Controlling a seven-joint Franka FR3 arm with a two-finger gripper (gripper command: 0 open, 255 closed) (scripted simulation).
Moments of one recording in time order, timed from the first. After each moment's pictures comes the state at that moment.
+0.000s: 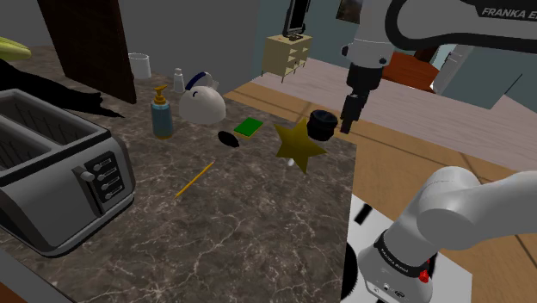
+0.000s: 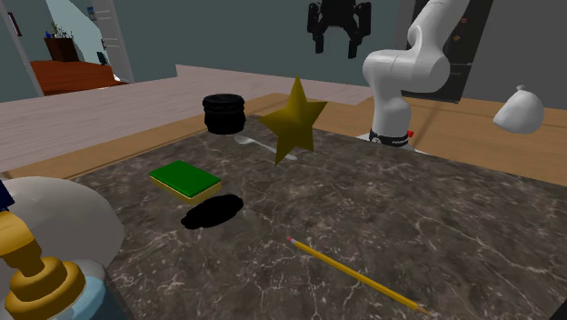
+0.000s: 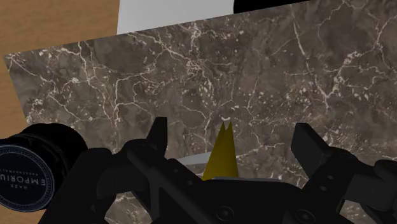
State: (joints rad) arm 0.00 -0.77 0.04 -2.44 -0.04 1.54 -0.12
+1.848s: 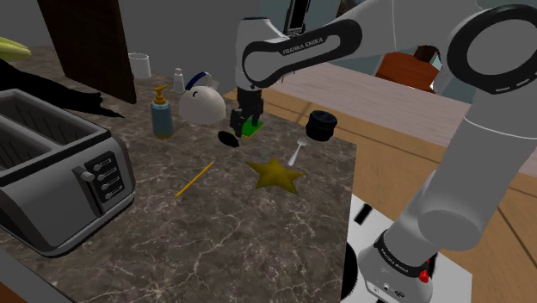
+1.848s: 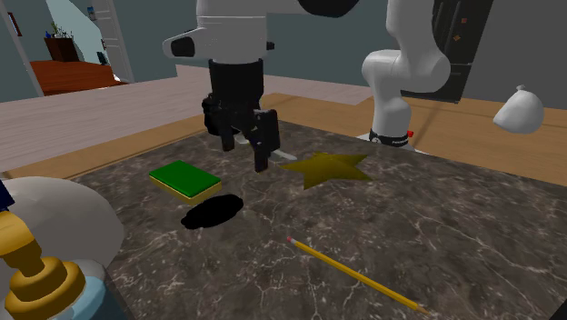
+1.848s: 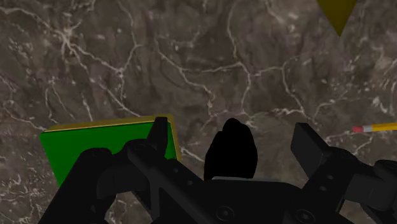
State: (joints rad) arm 0.04 0.17 0.15 -1.94 -0.09 2.06 0.05
